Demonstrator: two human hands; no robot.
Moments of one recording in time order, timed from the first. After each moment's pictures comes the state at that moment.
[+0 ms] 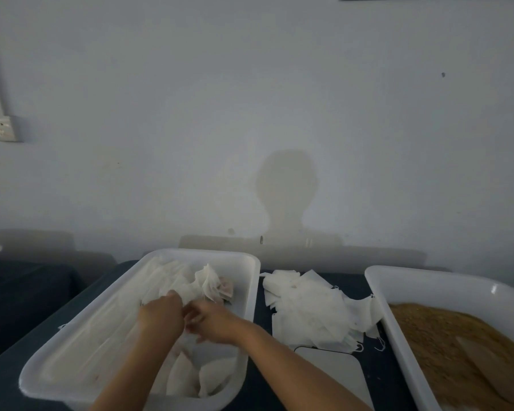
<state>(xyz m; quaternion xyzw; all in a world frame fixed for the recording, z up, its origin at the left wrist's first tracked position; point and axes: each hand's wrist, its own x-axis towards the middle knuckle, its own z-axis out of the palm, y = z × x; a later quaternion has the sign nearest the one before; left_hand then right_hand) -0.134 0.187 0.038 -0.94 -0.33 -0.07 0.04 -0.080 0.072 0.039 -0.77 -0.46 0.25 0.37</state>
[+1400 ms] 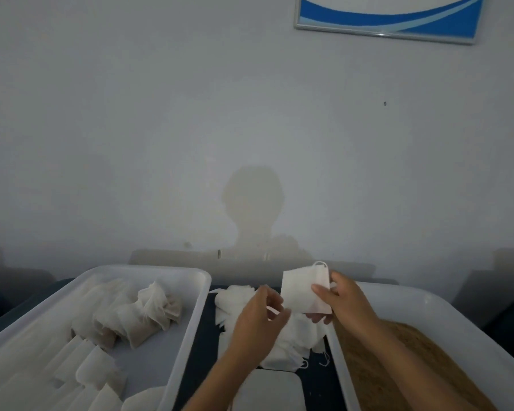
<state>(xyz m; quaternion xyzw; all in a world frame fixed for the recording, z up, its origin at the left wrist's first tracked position) -0.070 -0.032 0.066 -0.85 0.01 -0.23 -0.48 0.002 -0.196 0.098 -0.80 -0.23 -0.04 0.55</state>
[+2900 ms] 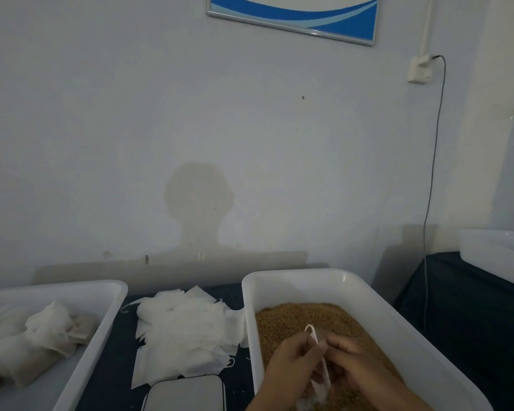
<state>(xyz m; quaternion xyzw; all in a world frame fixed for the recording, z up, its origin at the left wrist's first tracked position) -0.042 -0.203 0.025 -0.74 0.12 0.02 -0.66 -0.030 -0.349 0.033 -0.76 -0.08 0.15 0.63</state>
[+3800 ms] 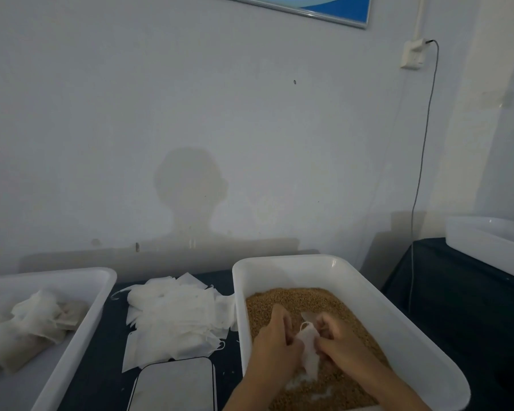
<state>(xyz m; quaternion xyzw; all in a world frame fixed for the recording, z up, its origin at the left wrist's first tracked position) -0.048 -0.201 0.018 -0.87 0.13 -0.11 -0.47 -0.035 -0.353 0.032 -0.86 -0.07 0.08 0.50</state>
